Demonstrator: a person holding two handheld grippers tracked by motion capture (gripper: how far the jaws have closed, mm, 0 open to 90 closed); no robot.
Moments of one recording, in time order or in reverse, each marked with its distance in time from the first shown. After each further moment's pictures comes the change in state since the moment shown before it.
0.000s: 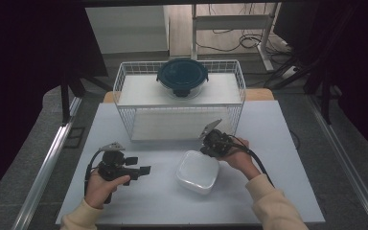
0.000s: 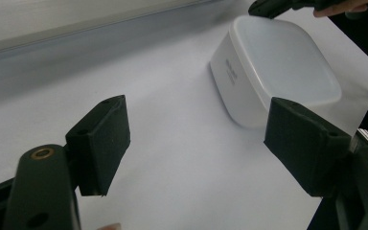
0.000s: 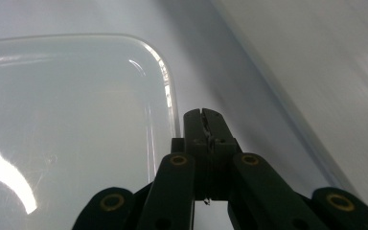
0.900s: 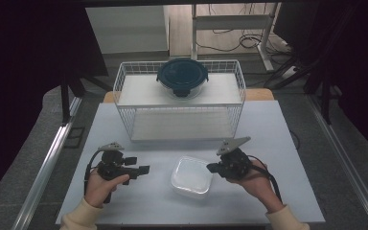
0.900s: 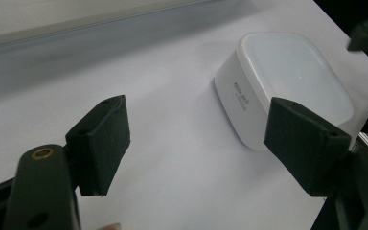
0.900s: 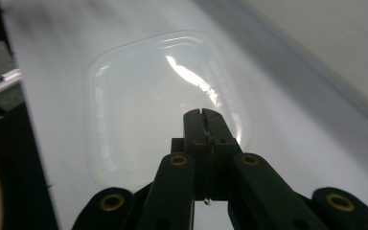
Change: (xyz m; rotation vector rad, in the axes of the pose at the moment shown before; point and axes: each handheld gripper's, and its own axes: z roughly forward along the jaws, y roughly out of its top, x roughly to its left) left arm 0.005 -0.001 0.001 0.001 0.002 -0.025; right arm 0.054 -0.047 -0.065 -0.192 0.092 0.130
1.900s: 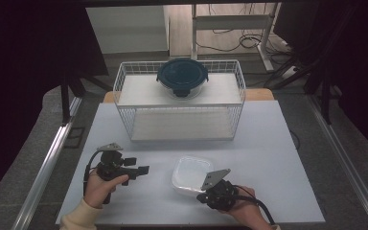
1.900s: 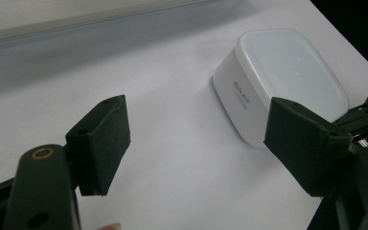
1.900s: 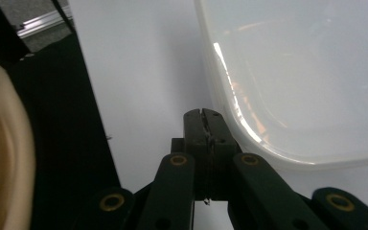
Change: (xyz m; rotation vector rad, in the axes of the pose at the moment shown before) left arm 0.001 -0.002 -0.001 -0.001 -0.009 -0.009; right arm 0.060 -0.036 0.040 0.124 0.056 -0.113
